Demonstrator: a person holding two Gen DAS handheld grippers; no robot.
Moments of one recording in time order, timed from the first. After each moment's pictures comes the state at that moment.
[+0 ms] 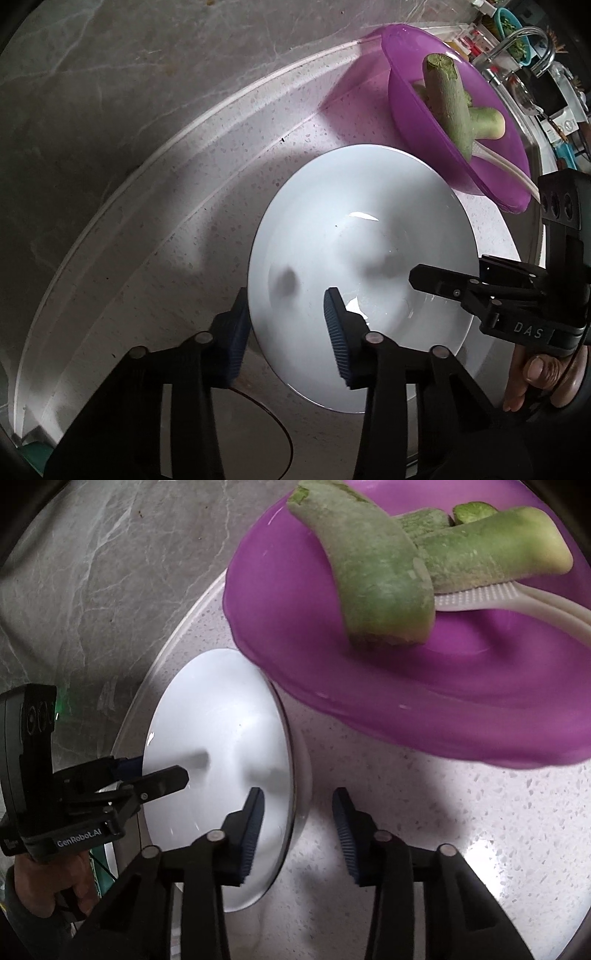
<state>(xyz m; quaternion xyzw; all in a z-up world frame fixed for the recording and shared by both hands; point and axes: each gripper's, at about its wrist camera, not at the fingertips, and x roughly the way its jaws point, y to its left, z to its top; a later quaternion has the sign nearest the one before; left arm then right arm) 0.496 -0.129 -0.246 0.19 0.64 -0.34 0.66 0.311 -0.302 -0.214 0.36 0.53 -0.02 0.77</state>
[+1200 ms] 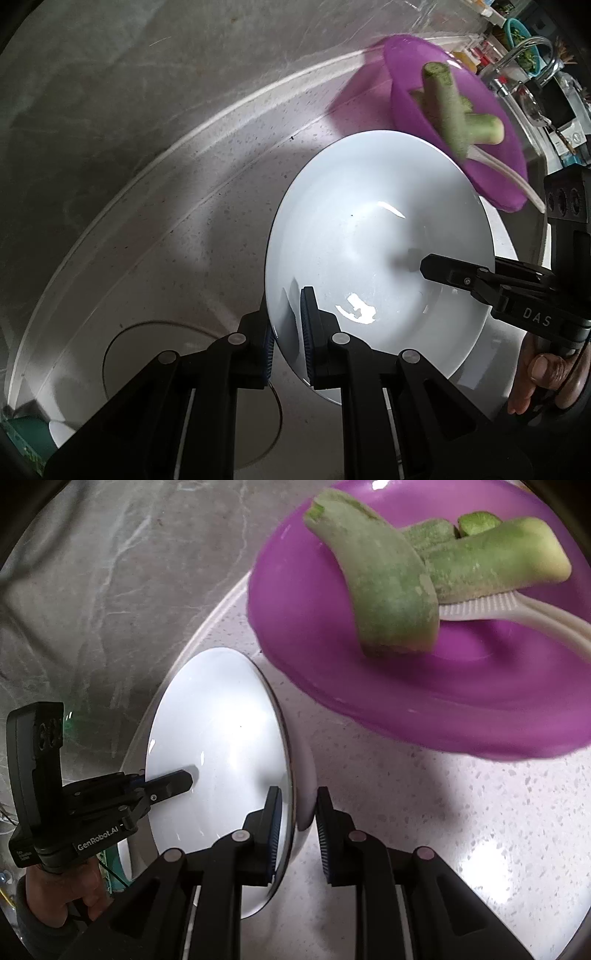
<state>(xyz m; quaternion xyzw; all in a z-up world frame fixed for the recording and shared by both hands) 0.484 -0.118 -0.235 0.18 0.63 -0.31 0.68 0.303 -0.303 -0.198 0.37 0.51 0.00 0.78</state>
